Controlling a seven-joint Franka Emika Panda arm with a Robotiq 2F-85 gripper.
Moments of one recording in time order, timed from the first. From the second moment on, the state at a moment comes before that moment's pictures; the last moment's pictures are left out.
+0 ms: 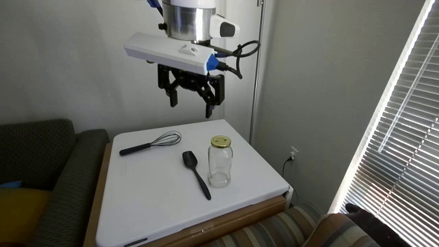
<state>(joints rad) -0.07 0.24 -0.11 -1.96 0.27 2.30 -0.60</state>
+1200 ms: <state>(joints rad) -0.14 0.52 -0.01 -1.61 0.13 2.16 -0.60</state>
